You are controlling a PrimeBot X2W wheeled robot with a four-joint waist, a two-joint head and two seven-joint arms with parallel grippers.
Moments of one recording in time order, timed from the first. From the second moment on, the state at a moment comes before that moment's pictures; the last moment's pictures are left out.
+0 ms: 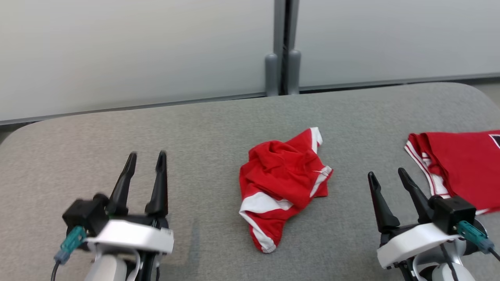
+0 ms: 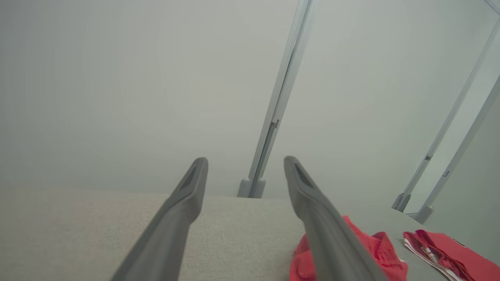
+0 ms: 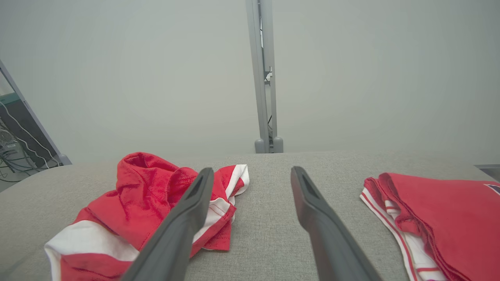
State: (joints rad) left arm -0.19 0.09 -0.17 0.21 -0.47 -0.03 -0.26; right arm -0.08 -0.05 0.11 0.12 0.21 0.13 -0.07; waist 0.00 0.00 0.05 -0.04
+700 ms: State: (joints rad) left arm 0.12 0.16 -0.02 0.18 -0.31 -0.01 -0.26; right arm -0.03 -0.05 -0.03 0.21 0.14 0.13 -0.14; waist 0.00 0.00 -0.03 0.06
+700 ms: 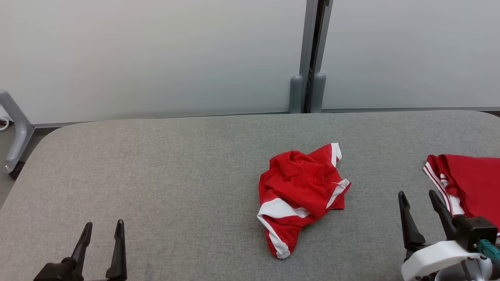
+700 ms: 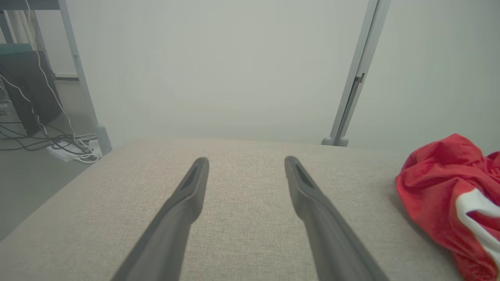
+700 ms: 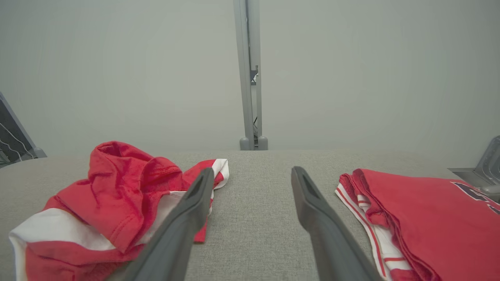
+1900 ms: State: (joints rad) left arm 0.11 0.11 -0.14 0.19 -0.38 -0.06 -0.16; right arm -0.07 -0.07 0.01 0.26 0.13 0.13 -0.14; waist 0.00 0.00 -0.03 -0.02
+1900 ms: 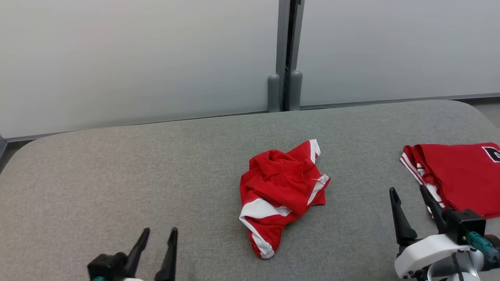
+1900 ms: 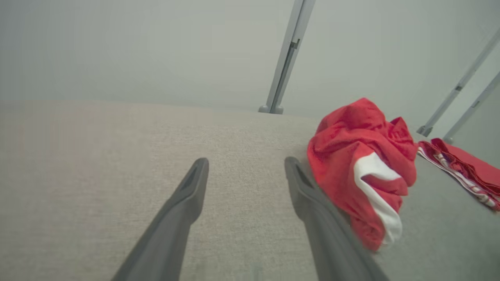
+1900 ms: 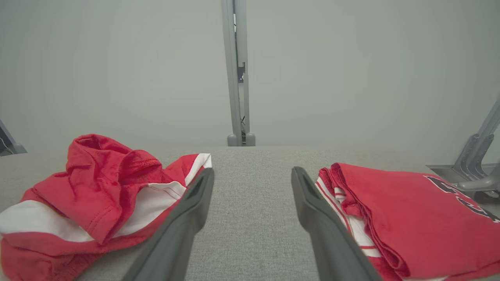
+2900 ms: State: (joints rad) left arm -0.19 0.05 -0.43 0.49 -0.53 -0.13 -0.04; right arm -0.12 -0.06 0.02 0.31 0.14 0.13 -0.19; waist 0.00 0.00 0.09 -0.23
